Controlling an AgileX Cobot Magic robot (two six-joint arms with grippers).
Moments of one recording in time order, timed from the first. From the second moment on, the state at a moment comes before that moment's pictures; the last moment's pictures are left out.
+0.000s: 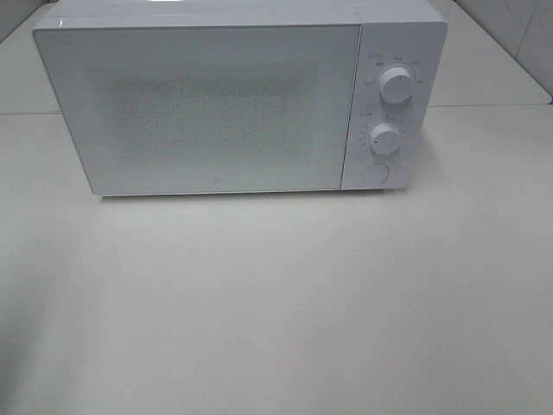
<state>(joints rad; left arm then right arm) -0.07 0.82 -0.69 -0.07 1.16 -0.10 0.02 0.00 -0.49 -0.07 0.97 0.05</state>
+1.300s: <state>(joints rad) -0.05 0.00 -0.52 -0.13 1.09 0.05 0.02 0.00 -0.49 -0.07 0.97 0.05</state>
